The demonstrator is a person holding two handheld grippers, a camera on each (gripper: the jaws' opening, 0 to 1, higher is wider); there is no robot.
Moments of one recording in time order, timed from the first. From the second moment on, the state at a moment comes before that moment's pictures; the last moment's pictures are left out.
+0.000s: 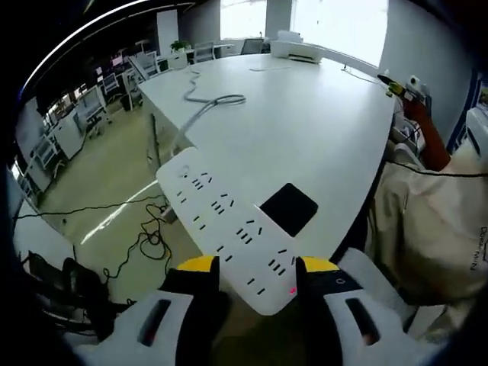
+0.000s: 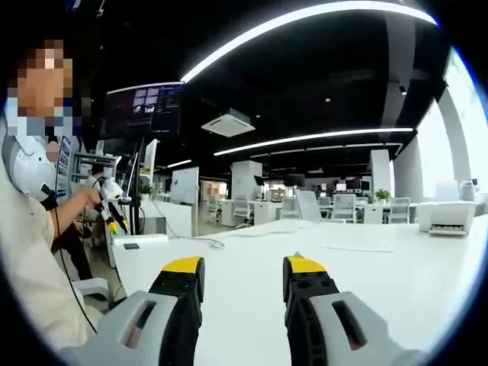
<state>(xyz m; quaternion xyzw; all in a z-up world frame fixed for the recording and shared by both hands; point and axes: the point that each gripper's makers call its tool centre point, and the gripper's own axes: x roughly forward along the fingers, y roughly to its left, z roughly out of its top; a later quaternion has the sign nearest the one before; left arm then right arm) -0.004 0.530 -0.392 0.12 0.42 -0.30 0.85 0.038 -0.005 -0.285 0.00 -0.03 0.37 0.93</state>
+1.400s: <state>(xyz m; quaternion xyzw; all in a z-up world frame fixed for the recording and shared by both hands) 0.003 0.527 -0.402 0.13 0.47 -0.34 0.81 0.040 -0.003 -0.285 0.00 -0.03 0.37 0.93</state>
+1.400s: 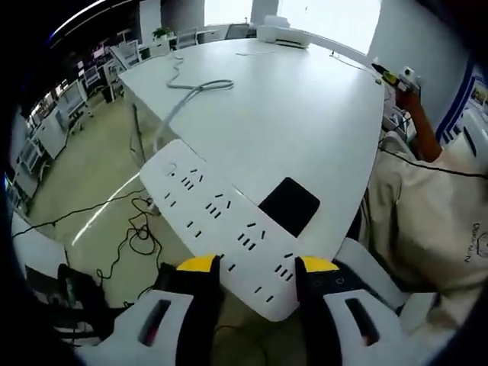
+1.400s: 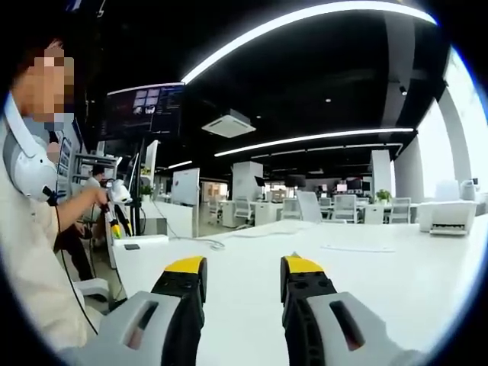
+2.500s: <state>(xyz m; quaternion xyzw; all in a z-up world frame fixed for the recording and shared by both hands) 0.000 0.524 -0.404 0.15 0.51 -0.32 0.79 0.050 0.001 -0.273 -0.01 -0.02 0.38 0.93</state>
